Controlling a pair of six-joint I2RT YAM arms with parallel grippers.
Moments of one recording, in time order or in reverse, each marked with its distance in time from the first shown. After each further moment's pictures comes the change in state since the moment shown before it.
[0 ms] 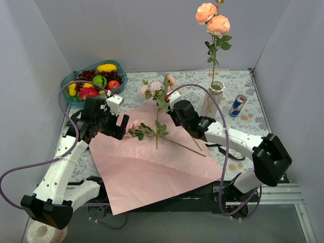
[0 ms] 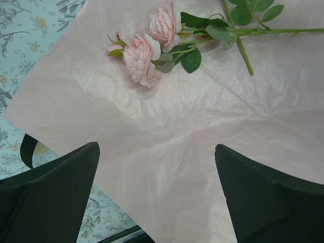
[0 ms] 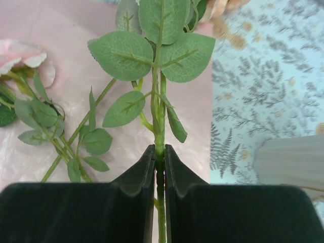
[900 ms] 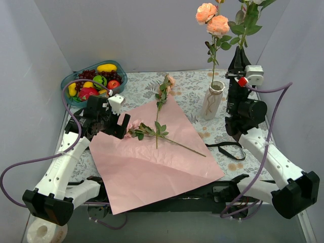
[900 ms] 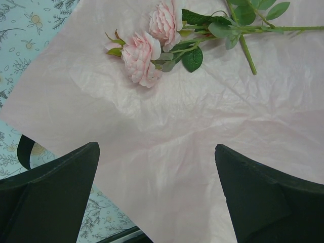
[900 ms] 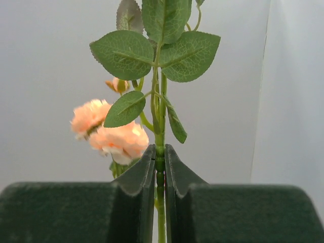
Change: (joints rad) left arm 0.000 0.040 0.000 0.009 0.000 0.000; right arm -0.291 -0.436 0.004 1.047 0.079 -0.475
